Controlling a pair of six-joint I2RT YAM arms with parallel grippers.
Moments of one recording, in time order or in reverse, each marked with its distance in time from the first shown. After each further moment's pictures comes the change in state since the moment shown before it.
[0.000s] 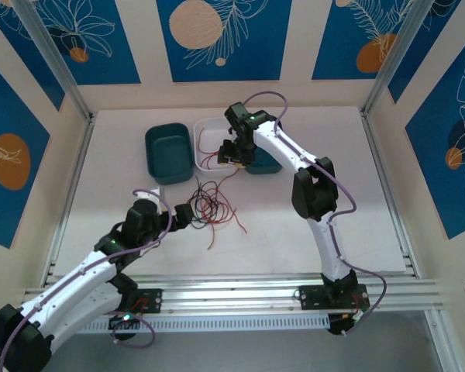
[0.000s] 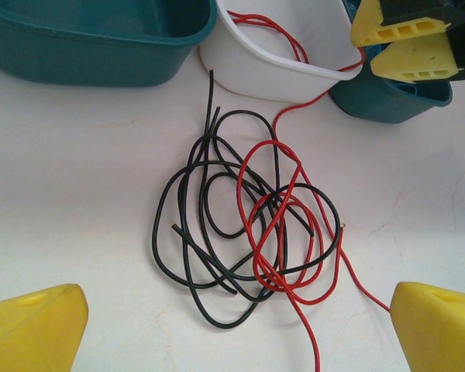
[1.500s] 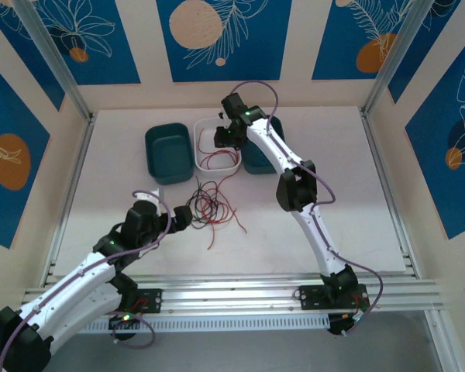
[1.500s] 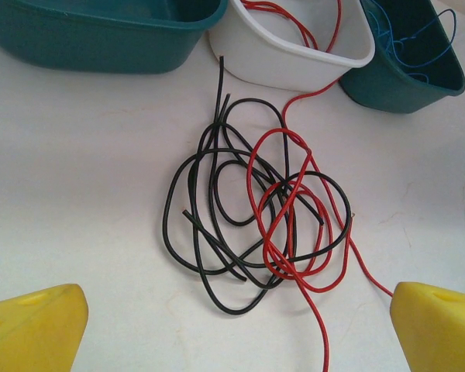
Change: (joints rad) left arm 0.000 -0.019 0.000 -0.047 -0.002 0.000; right arm -0.029 0.359 0.537 0.029 0.051 -0.239
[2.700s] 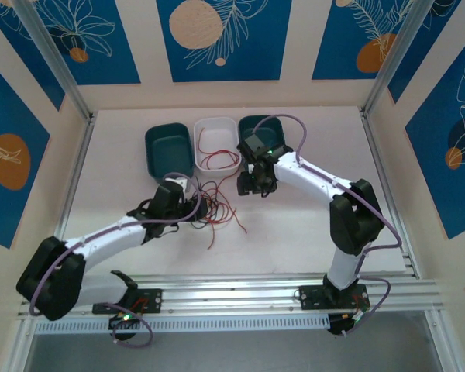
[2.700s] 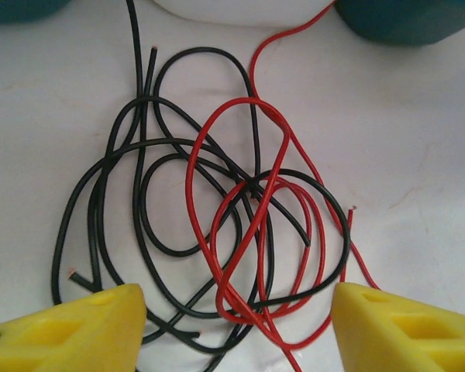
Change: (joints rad) left arm -0.017 0.547 0.173 0.213 0.139 0.063; right arm 0.124 -0.873 -1.280 0.174 0.191 0.142
